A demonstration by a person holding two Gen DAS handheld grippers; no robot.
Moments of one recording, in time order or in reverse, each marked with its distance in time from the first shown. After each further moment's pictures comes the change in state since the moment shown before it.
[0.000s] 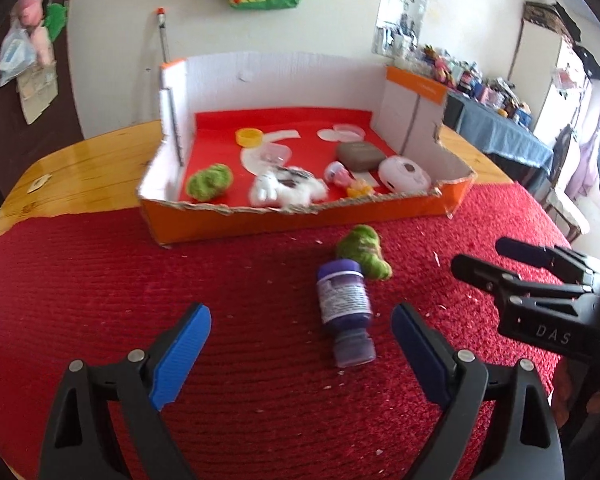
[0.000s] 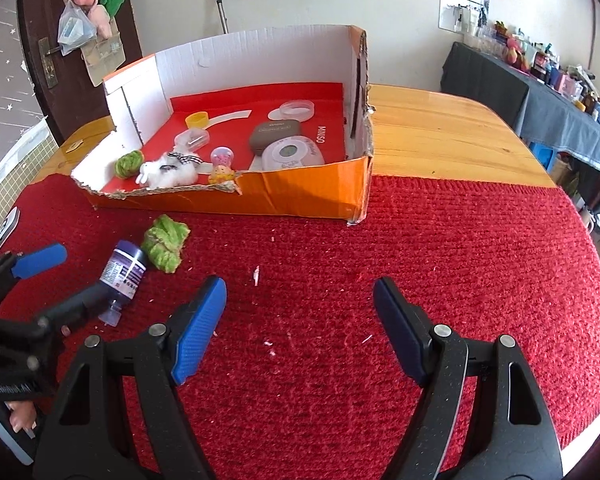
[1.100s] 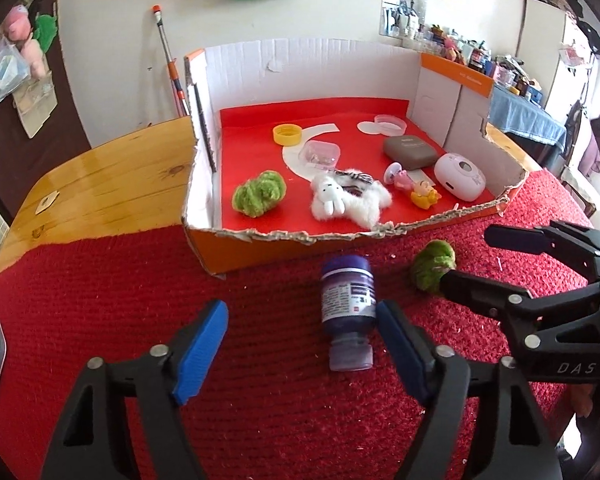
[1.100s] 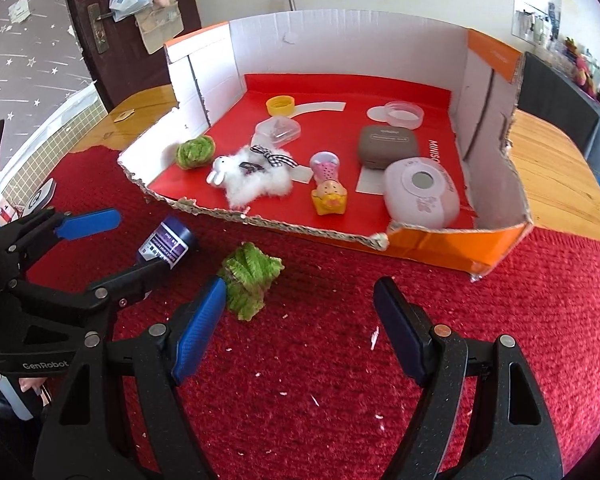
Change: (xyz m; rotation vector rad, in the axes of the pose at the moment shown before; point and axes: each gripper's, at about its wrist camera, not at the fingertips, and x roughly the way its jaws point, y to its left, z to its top) left arm 0.017 0.042 0.022 0.060 0.051 0.058; right arm 0.037 0.056 0.029 -0.141 0.052 0.185
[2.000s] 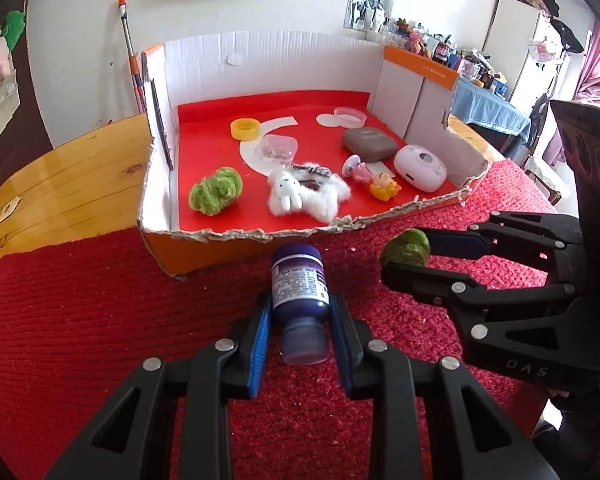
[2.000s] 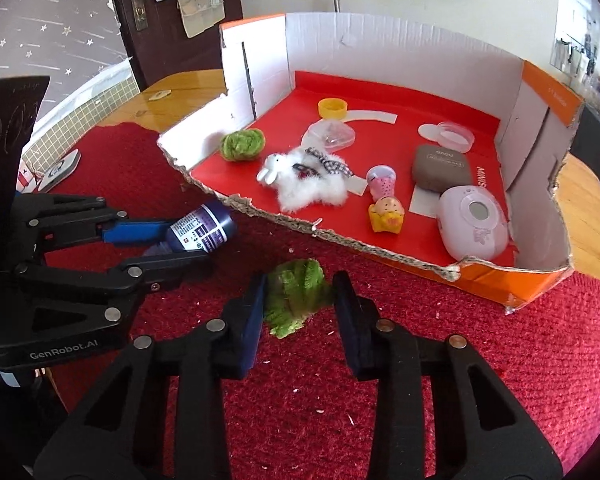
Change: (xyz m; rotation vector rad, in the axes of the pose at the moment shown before) left arm -0.001 -0.004 0.002 0.025 0.025 -0.147; right arm 0.003 0.022 0.003 -0.117 -0.037 0.064
